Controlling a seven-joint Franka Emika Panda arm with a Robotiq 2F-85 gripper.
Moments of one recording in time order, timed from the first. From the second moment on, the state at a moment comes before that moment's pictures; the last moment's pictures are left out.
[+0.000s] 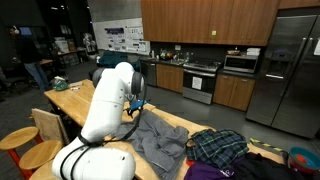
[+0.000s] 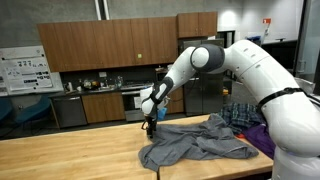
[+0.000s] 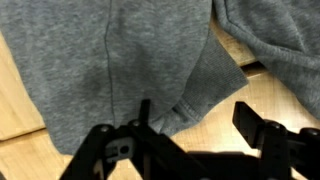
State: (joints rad) arm 0.34 0.75 0.22 -1.64 -0.32 2.40 -0.34
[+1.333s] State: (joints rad) arm 0.32 0.77 0.26 -1.63 -0.31 2.41 -0.41
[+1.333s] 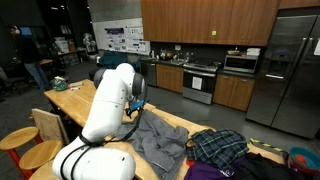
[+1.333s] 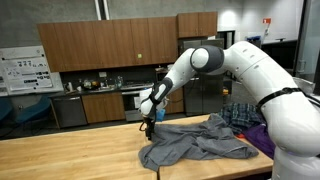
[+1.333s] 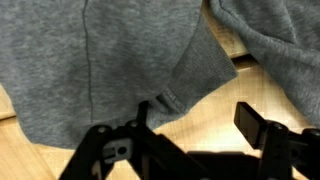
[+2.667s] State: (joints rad) arm 0.31 0.79 0.23 -1.58 -0.29 2.38 -0.36
